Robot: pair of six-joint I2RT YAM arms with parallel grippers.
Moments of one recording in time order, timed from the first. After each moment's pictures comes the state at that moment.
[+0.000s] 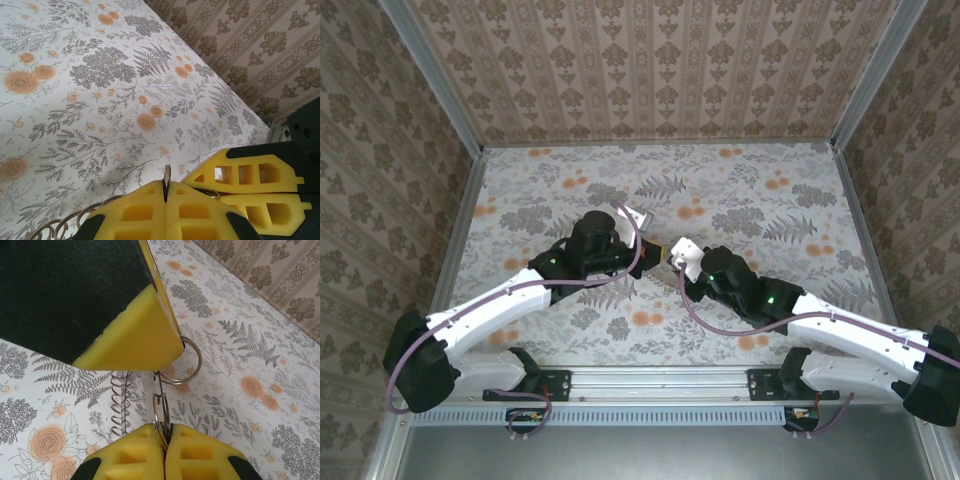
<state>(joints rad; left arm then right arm) -0.87 1.20 0.87 -0.10 0.33 -0.40 0.93 1.00 0.73 -0.24 0.28 -0.16</state>
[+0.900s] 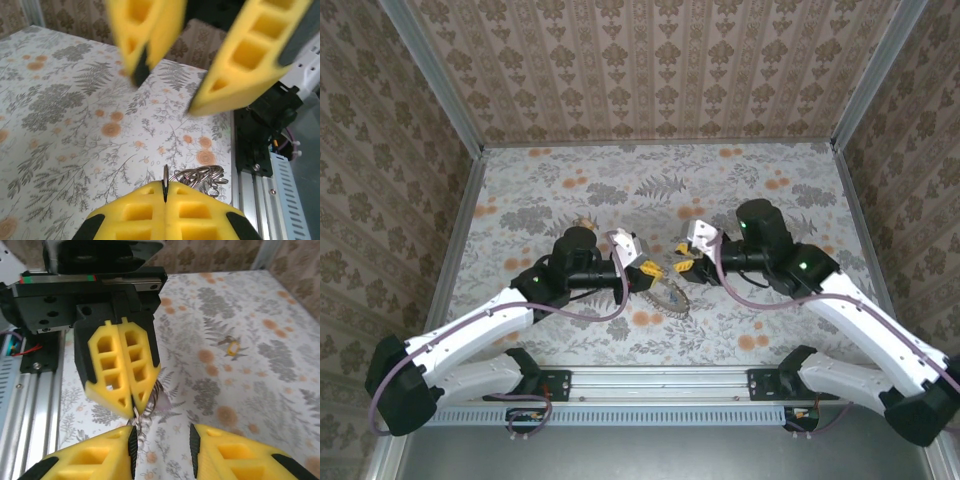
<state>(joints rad) -0.87 1.03 0.72 -0.05 0.59 0.05 0.61 1.04 1.02 -0.55 -0.55 -0.47</state>
